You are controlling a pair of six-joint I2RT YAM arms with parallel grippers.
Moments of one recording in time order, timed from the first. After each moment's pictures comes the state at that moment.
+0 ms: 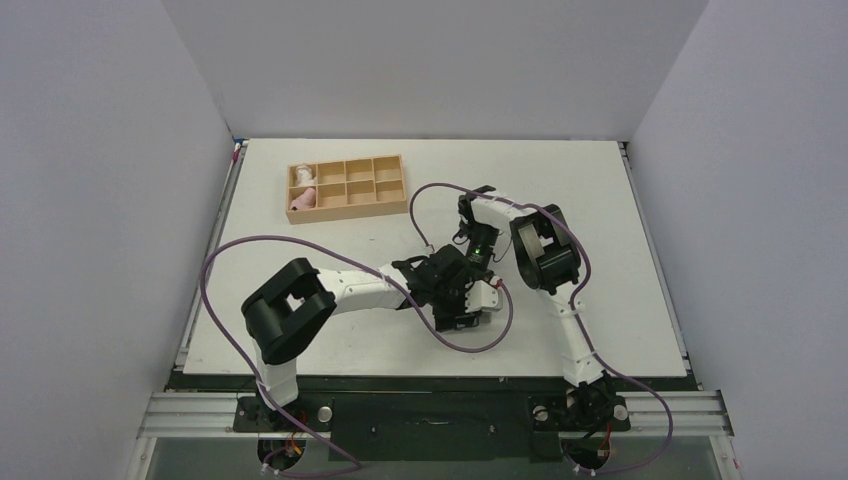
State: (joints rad) left arm -0.99 1.85 1.12 -0.22 0.31 0.55; right arm 0.47 2.45 1.83 -1.67 -0.65 -0.90
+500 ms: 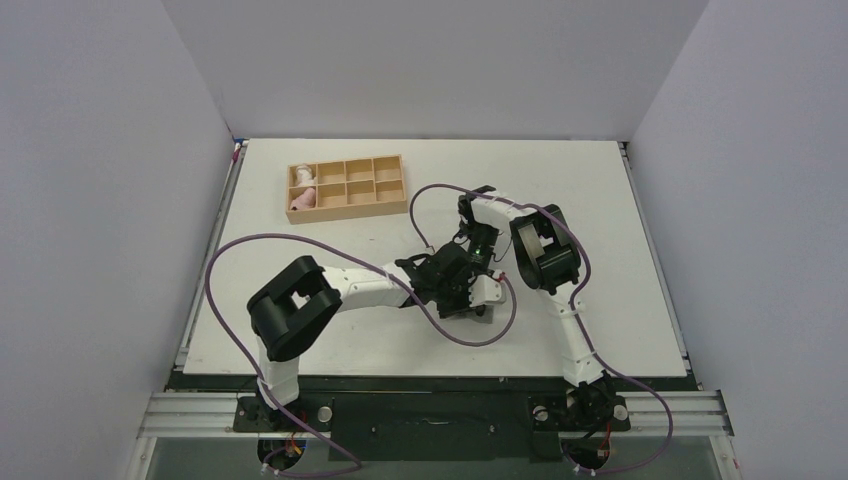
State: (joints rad) left arm -0.98 1.89 1.14 -0.16 0.28 0.51; right arm 0.47 2.45 1.83 -1.67 -0.62 -0.90
